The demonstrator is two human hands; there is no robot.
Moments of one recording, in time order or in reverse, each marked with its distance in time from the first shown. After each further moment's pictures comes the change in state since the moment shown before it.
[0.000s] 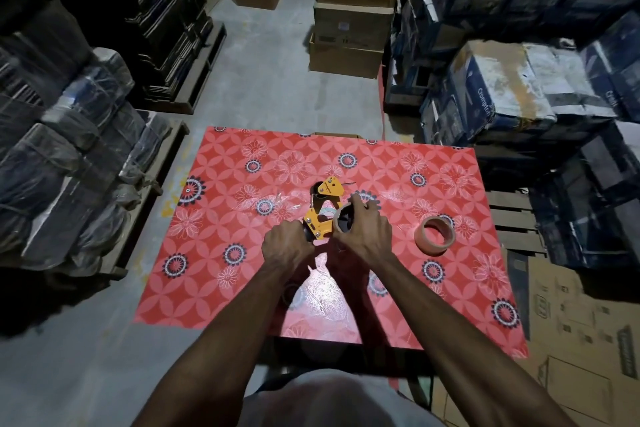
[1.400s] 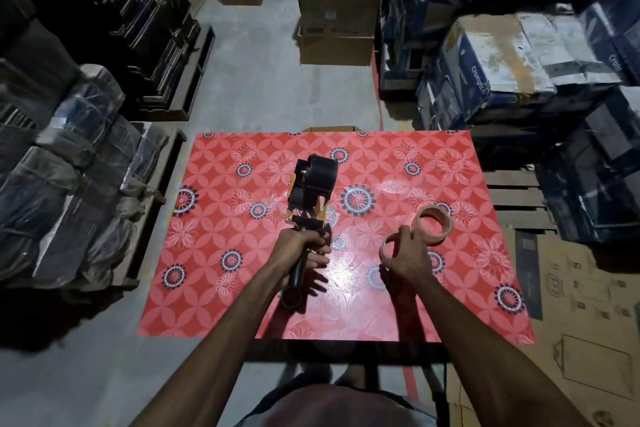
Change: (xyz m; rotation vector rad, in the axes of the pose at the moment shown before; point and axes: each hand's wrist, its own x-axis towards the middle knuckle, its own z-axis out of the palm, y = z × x) left_hand -0.020 0.019 -0.008 -1.236 -0.392 -0.208; right_hand -0.011 0.156 0.052 0.106 -0.146 0.278
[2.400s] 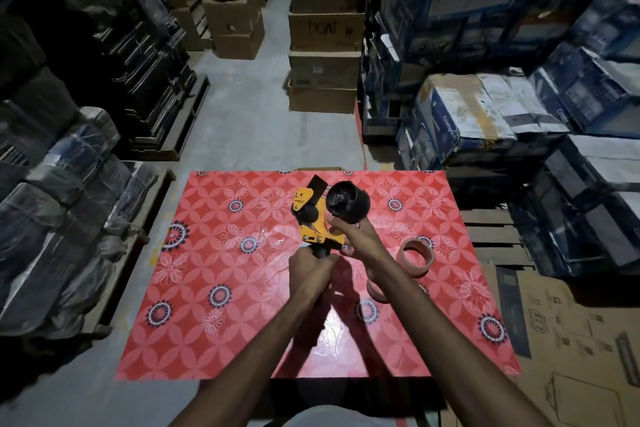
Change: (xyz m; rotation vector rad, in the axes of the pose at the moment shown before) left_hand -0.018 0.012 0.062 0.428 0.334 0.272; right_hand -0.048 -0.158 -0.098 1.087 -0.215 -0.012
